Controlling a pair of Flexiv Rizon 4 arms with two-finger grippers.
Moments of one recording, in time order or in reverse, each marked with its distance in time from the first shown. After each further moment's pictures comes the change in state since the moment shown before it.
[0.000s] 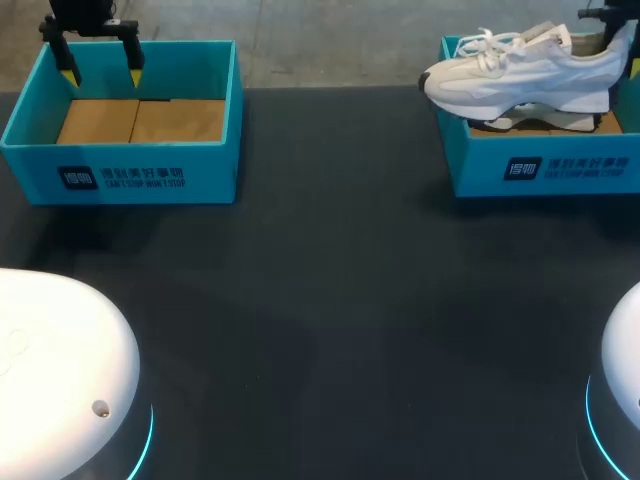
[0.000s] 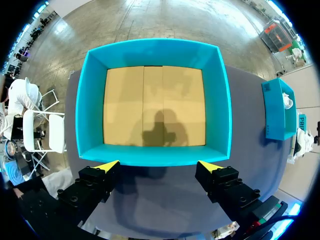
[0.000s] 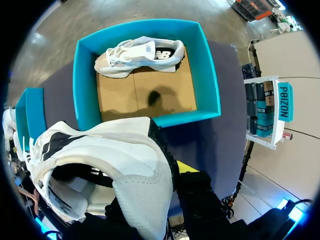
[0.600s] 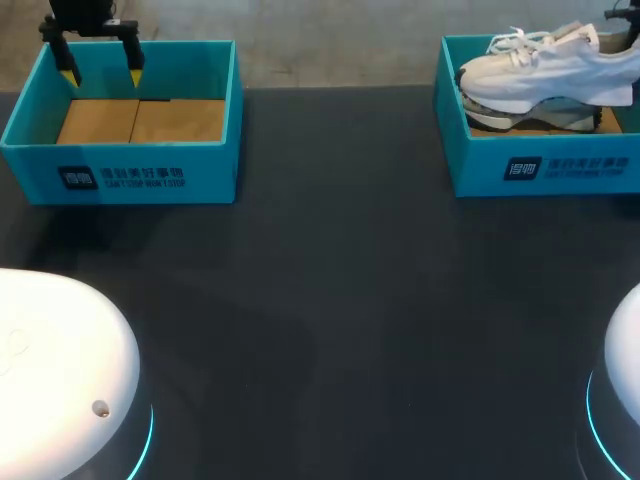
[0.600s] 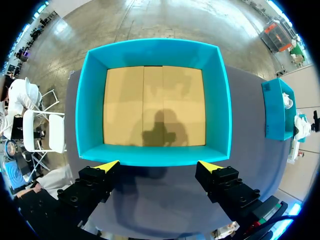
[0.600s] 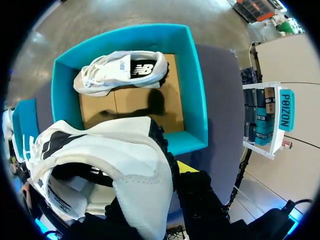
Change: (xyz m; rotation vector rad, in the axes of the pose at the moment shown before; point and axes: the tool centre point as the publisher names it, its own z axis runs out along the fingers) left arm 0.000 0.000 0.000 0.000 0.000 0.000; right arm -0.051 0.074 0.033 -0.002 -0.003 -0.026
